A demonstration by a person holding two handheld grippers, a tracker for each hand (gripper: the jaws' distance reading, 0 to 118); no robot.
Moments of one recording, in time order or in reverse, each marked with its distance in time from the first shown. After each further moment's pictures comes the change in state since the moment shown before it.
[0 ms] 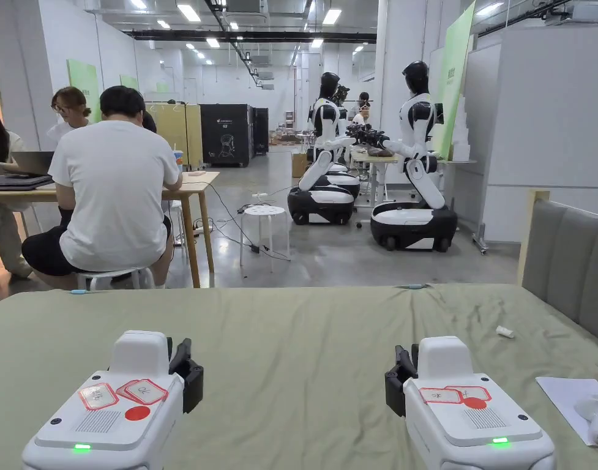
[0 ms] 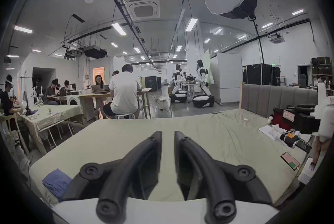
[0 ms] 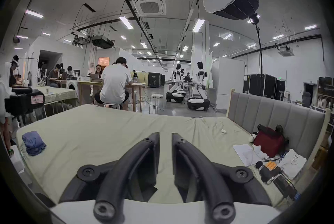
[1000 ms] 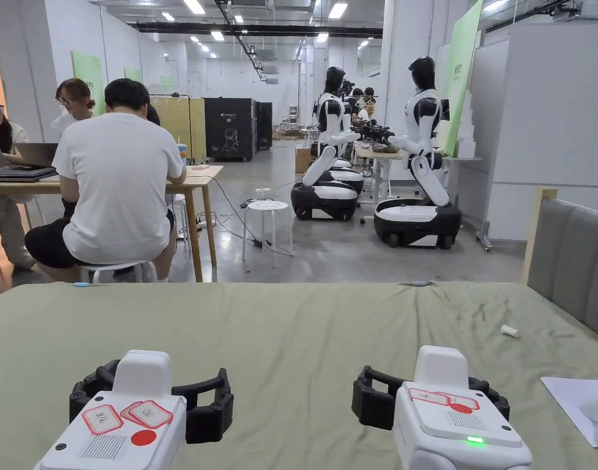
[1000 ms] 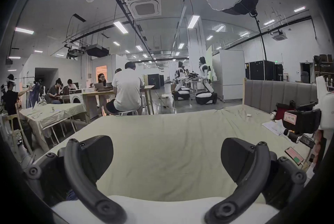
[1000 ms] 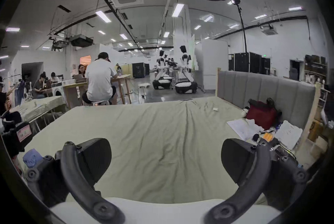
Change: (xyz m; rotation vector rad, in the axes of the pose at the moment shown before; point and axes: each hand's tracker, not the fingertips) left arm -0.004 -0.023 -0.007 -0.023 0.034 -0.014; right arm -0.027 0.001 -0.006 -0.130 -0.147 -0.144
